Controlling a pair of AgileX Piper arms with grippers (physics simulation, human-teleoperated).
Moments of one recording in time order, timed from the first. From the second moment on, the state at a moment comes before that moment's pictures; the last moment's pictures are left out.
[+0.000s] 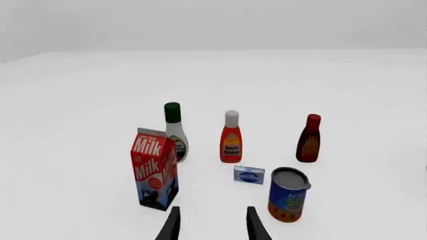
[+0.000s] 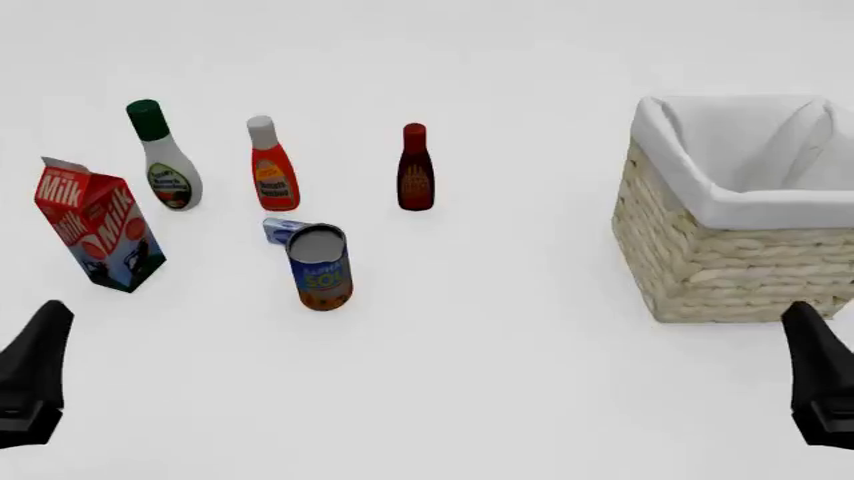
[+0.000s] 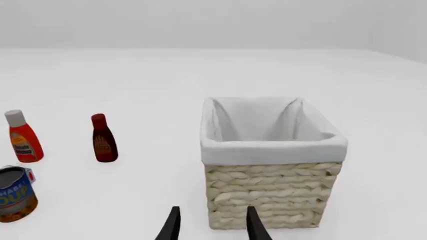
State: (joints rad) left arm 0.00 0.01 0.00 0.00 0.01; right arm -0.01 0.00 0.00 0.00 0.00
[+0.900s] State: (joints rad) left arm 0.01 0.58 -0.41 0.02 0.06; right arm 0.00 0.07 0.00 -0.04 0.01
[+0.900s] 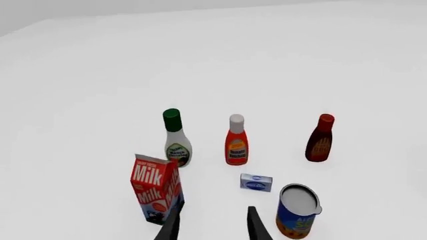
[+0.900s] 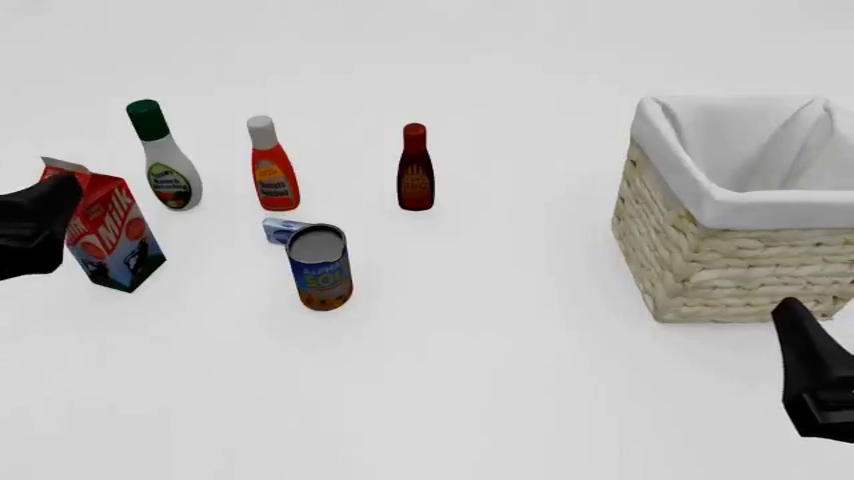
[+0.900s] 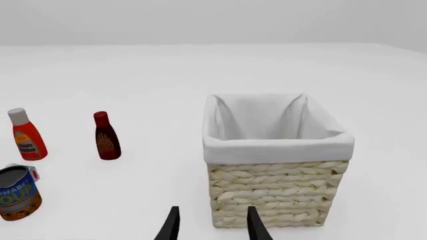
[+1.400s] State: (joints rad) left arm -0.06 0.88 -0.70 0.11 0.06; right arm 0.02 0.12 0.00 -0.09 0.00
